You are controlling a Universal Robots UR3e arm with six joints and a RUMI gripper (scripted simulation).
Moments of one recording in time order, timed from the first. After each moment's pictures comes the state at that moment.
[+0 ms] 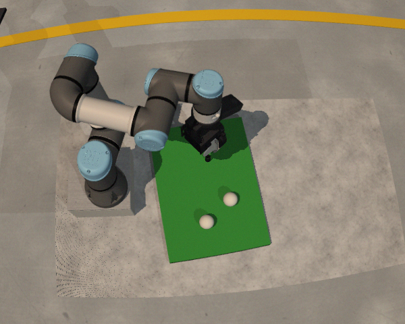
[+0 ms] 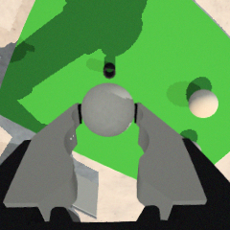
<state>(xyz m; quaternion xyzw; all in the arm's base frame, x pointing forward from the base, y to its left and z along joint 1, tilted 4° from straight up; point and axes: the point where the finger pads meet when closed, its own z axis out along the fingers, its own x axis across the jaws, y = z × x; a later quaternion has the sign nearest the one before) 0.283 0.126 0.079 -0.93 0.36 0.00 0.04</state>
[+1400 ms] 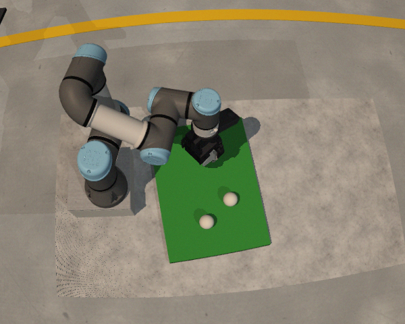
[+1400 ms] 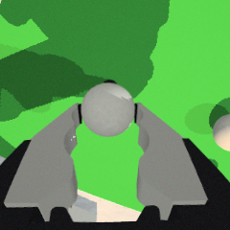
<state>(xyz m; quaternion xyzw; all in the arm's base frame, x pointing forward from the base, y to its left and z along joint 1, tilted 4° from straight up) 0.285 0.131 0.004 -0.93 0.36 -0.01 0.04</state>
